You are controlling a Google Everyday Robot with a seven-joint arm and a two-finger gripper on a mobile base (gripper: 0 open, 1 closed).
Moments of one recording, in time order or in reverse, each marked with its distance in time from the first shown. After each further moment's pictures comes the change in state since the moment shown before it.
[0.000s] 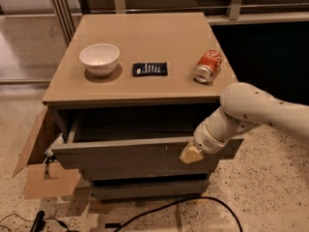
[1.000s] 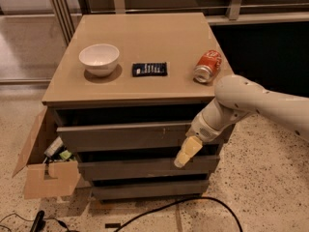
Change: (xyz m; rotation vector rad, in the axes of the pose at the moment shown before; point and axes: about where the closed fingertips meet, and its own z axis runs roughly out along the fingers) arm -0.013 -0.052 0.009 0.028 0.008 -0.010
